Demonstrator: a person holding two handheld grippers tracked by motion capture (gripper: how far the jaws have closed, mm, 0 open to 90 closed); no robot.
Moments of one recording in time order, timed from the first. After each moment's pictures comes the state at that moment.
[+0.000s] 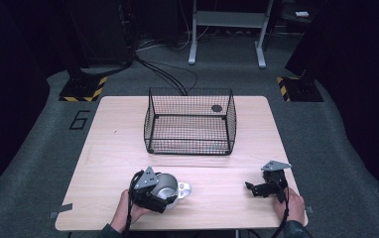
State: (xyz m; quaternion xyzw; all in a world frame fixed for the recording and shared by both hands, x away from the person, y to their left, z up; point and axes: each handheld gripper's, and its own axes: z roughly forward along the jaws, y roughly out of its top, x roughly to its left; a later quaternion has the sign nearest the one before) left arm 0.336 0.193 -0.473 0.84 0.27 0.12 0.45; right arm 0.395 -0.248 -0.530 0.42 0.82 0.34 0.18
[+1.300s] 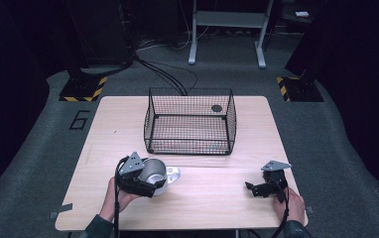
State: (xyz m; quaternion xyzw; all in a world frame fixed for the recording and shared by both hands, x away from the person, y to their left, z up) left arm 0.359 0.227 -0.438 0.82 0.29 0.15 0.46; right arm 0.394 -0.248 -0.530 0.42 0.82 0.34 0.17
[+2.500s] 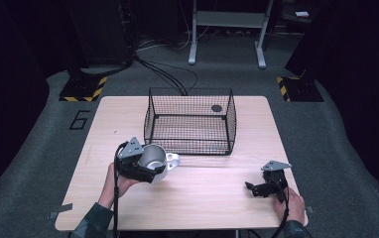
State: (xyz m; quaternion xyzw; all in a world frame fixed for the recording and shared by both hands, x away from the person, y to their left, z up) left arm 0.387 0.227 -0.410 0.82 0.28 0.17 0.47; right arm 0.395 -0.248 -0.530 0.42 0.82 0.34 0.17
